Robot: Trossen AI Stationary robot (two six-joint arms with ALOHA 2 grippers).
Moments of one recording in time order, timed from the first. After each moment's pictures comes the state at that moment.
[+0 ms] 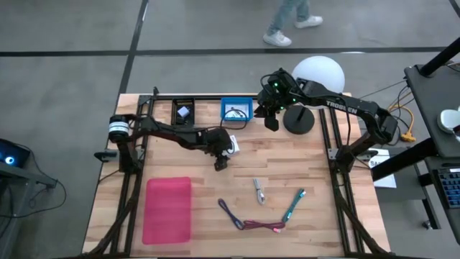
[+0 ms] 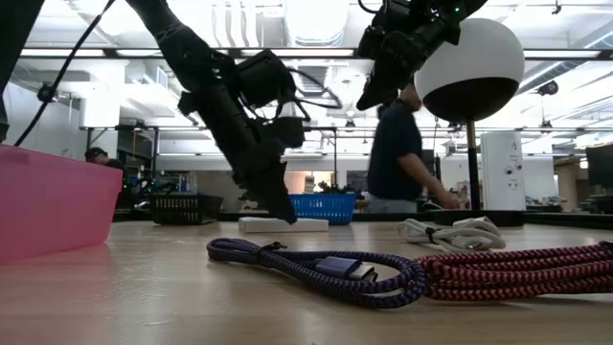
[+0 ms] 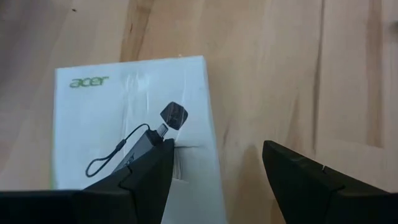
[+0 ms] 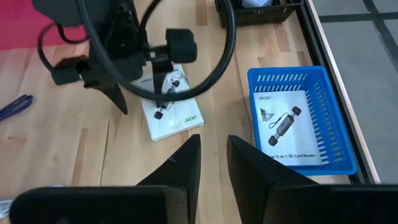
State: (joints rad) left arm 0.16 1.82 0.97 -0.08 0.02 -0.07; right arm -0.55 1.53 1.30 -0.64 -0.39 -0.33
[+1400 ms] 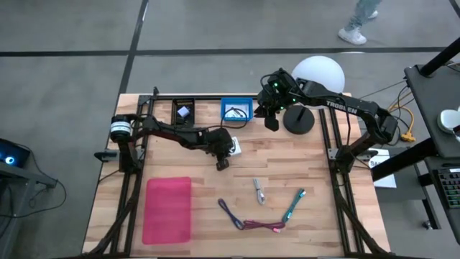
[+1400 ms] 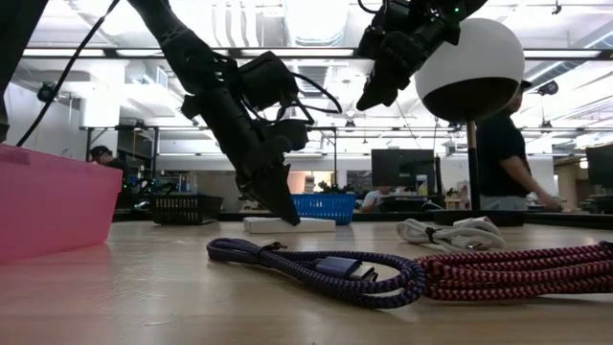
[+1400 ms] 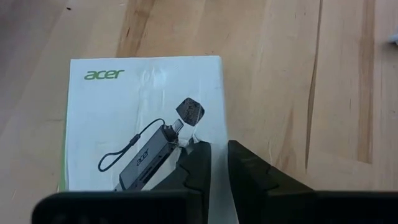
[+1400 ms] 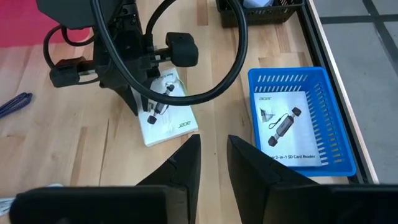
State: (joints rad) left arm 0.16 1.82 0.98 -0.08 0.05 -0.12; right arm -0.55 1.53 1.30 -0.64 -0.39 -0.34
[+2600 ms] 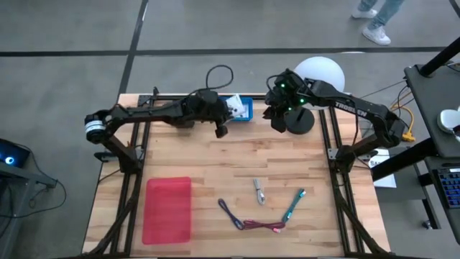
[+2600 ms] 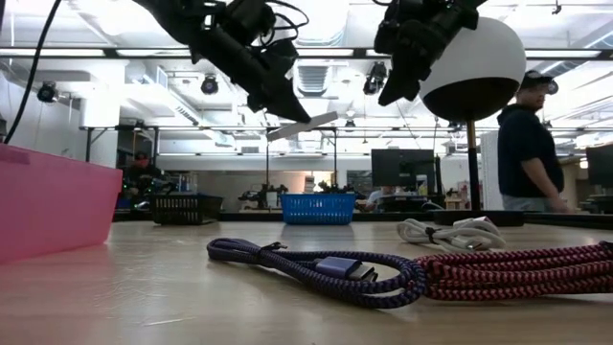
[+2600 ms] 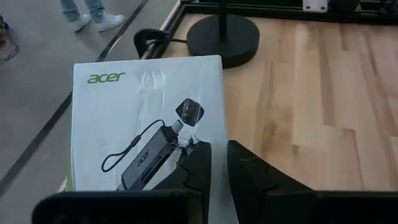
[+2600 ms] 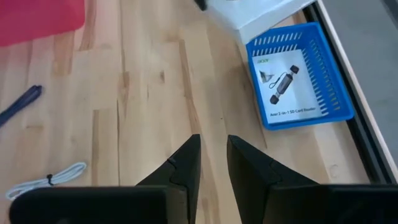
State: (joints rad) left arm 0.38 1.54 1.13 -0.12 0.03 0.14; right arm -0.55 1.43 1.29 -0.79 -0.34 -0.24
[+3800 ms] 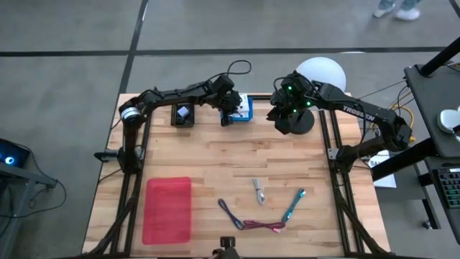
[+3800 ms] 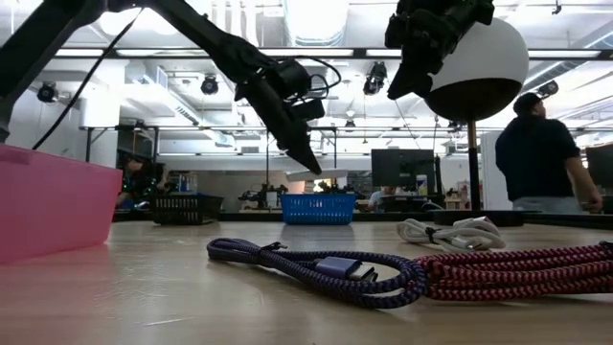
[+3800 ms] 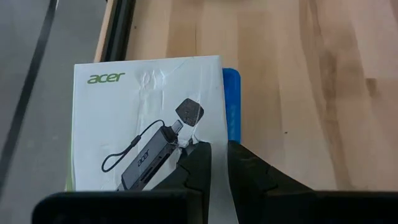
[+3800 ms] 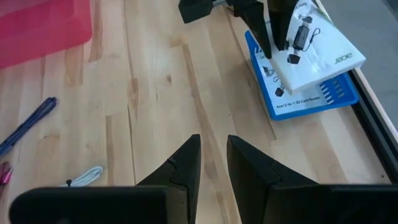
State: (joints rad) left arm 0.55 1.95 1.53 -0.43 0.20 0.48; right arm -0.55 1.35 1.23 -0.77 -0.34 -0.15
